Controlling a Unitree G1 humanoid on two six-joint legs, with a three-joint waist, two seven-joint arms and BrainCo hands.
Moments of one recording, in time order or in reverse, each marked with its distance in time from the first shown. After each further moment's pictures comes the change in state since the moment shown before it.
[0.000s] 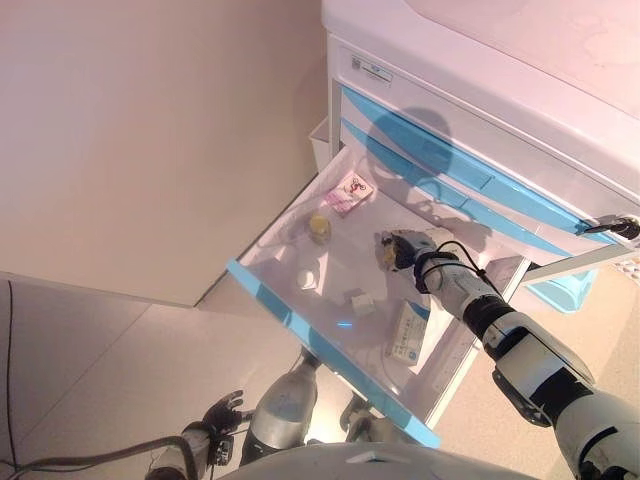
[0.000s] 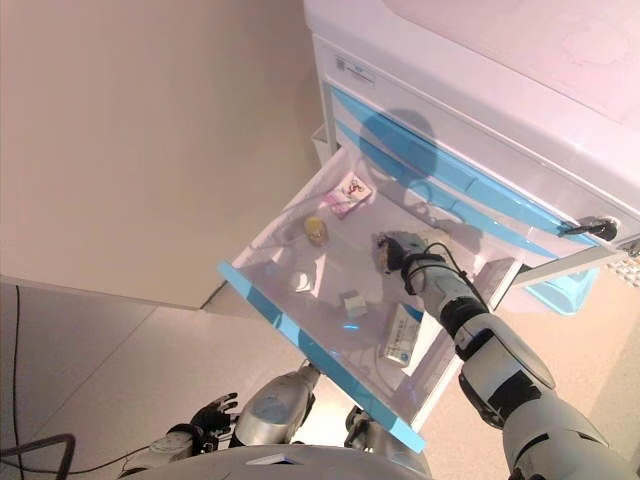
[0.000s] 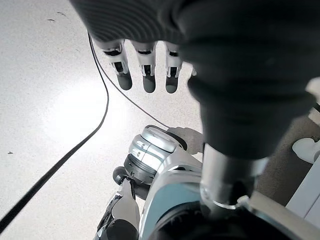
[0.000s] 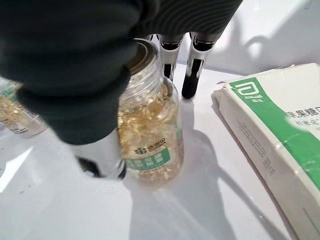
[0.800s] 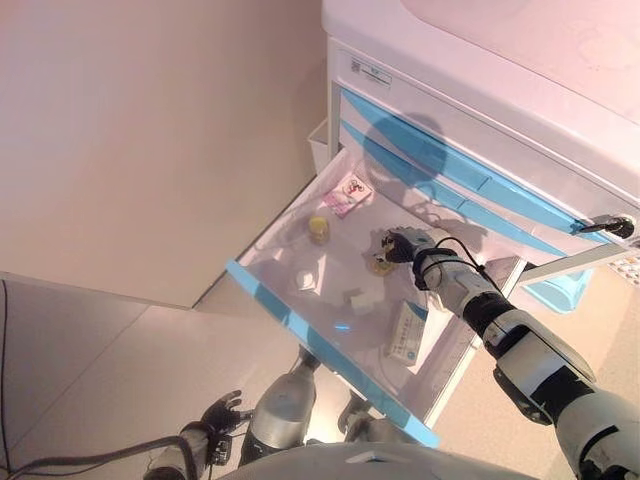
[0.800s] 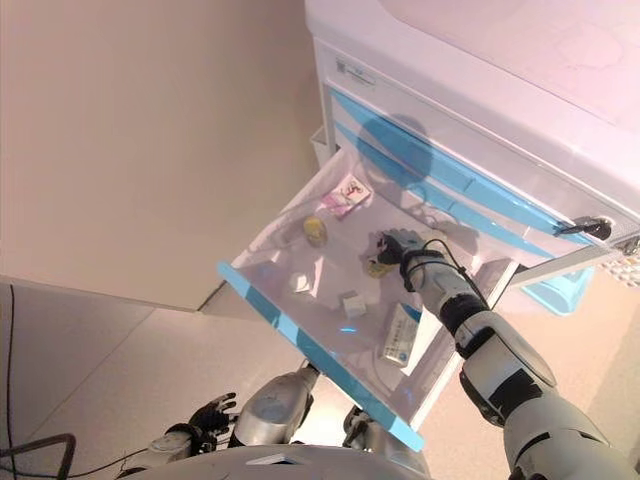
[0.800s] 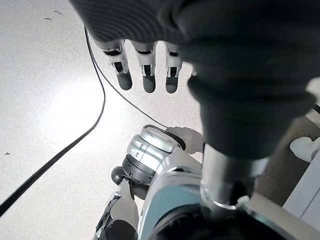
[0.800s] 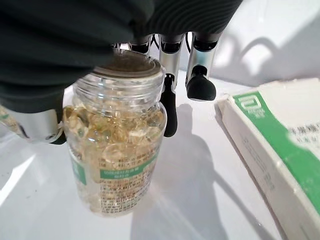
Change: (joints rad) left arm 0.000 0.011 0.002 -0.001 0.001 0.001 -0.001; right arm -0.010 -0.012 0.001 -0.041 -0.025 0.001 0.023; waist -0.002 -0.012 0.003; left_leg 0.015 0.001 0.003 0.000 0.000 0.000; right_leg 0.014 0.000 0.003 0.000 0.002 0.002
